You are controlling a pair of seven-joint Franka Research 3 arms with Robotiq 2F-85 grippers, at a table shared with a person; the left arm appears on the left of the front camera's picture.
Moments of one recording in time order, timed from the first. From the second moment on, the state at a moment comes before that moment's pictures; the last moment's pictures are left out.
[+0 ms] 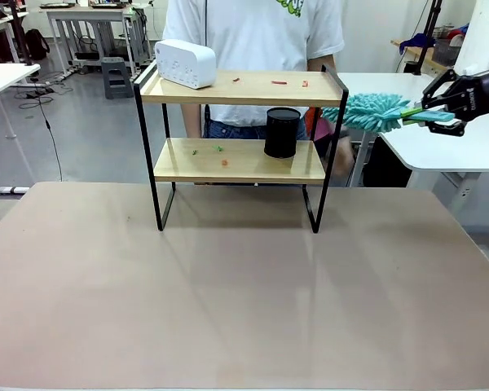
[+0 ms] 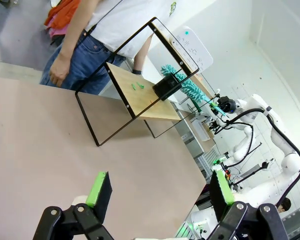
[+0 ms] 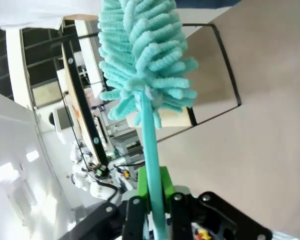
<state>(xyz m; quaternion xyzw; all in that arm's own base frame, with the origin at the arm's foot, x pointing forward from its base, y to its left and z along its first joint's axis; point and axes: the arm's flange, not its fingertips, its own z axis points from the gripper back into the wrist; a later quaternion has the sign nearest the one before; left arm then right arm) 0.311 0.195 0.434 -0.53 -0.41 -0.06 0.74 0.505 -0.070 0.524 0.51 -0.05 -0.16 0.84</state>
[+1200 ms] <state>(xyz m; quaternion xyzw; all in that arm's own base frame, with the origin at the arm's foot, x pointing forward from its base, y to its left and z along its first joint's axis) 0.310 0.196 0.434 -0.53 -0.41 -0.06 0.74 0.202 -0.111 0.568 0.36 -0.13 0.07 0.92</state>
